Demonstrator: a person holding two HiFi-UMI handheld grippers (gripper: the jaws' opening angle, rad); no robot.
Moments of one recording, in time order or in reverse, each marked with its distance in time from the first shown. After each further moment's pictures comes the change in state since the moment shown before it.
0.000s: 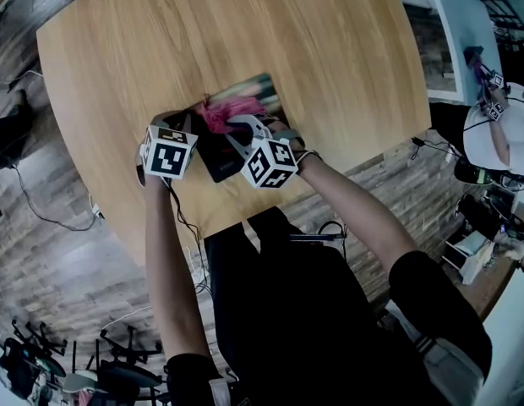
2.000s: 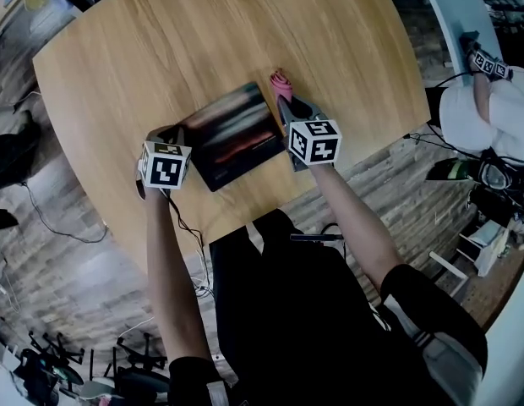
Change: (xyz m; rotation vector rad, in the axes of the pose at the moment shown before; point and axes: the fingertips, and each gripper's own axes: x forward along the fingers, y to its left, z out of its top) left arm 0.000 -0.002 -0.002 0.019 0.058 0.058; right arm -0.107 -0.135 -0.118 1.002 -0.126 -0.489
